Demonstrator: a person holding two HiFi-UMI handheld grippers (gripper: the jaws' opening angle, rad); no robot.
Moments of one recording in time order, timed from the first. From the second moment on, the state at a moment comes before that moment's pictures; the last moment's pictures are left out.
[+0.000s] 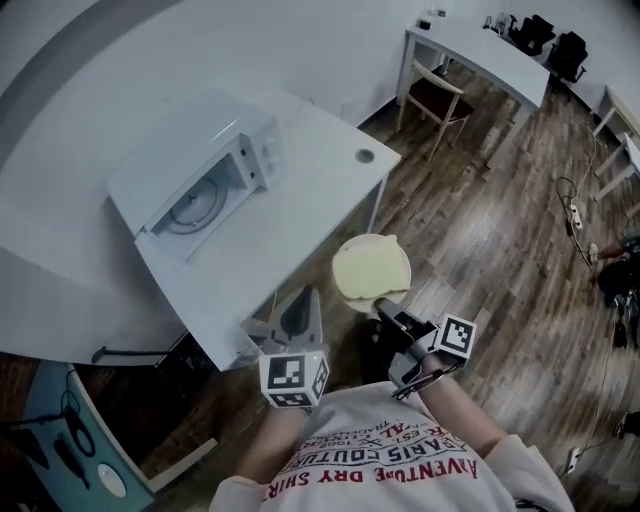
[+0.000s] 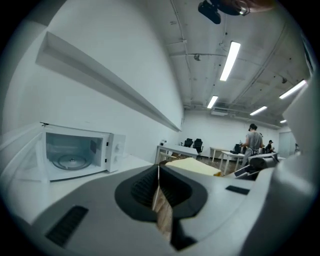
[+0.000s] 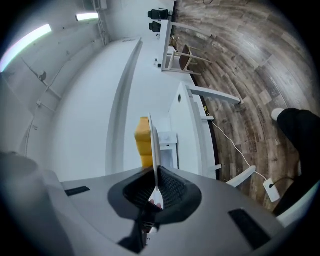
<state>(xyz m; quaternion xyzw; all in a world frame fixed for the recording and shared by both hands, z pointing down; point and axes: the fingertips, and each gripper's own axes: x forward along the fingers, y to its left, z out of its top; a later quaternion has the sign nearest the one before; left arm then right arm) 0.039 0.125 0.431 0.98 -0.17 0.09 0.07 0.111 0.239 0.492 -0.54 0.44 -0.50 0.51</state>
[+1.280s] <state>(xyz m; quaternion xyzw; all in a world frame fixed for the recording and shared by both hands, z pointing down) 0.075 -0.063 0.445 0.84 -0.52 0.09 0.12 0.207 -0.022 0.513 -0.35 0.59 -0.68 0.28</state>
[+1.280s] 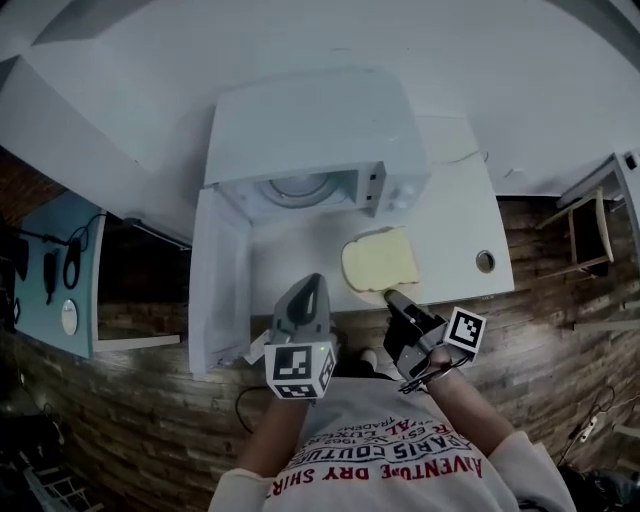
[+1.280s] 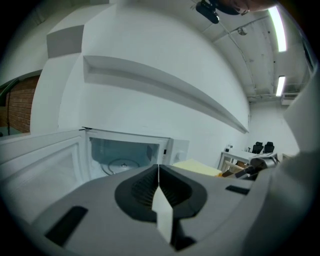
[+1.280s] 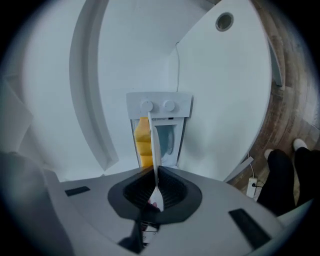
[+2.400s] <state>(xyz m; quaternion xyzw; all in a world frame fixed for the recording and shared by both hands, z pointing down) 0.002 -0.189 0.465 0.83 -0.54 0.09 0.13 0.110 -0.185 0.559 -0.37 0.58 -0.68 0.25</state>
